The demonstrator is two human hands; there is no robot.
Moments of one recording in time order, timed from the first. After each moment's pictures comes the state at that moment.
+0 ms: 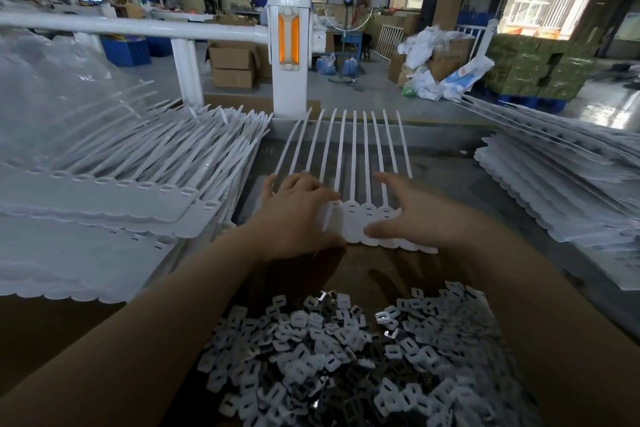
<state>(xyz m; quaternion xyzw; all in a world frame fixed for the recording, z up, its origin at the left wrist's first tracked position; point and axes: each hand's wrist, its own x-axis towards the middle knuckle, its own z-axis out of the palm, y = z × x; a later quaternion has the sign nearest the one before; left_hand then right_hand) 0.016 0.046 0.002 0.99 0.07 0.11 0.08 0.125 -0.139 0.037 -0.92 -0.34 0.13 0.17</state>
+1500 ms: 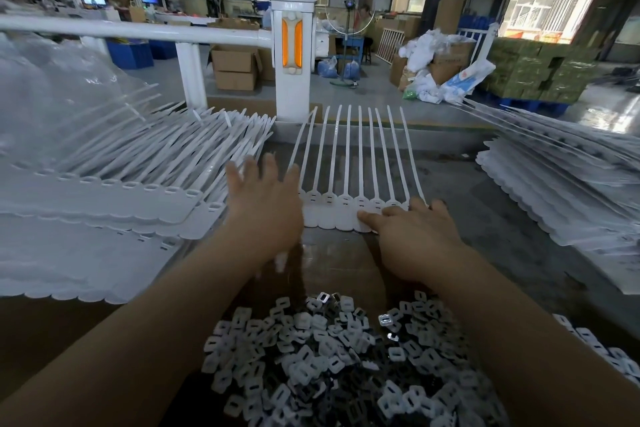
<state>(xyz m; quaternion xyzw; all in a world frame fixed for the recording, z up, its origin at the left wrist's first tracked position) 0.006 0.052 0.018 0.95 0.27 0.09 -0.13 0.087 -0.125 0.028 -0.92 -0.36 -0.01 -0.14</state>
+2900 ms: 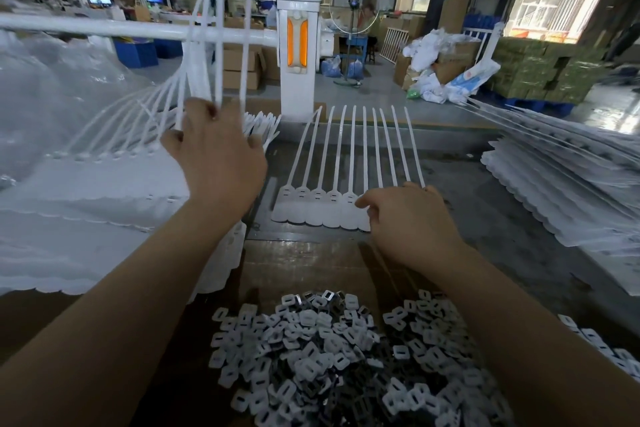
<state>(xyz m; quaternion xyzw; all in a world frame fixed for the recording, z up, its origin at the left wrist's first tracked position) -0.013 0.082 0.053 0.83 0.36 0.43 0.03 0.084 -0.114 0.030 -0.91 -0.39 -0.12 0.06</state>
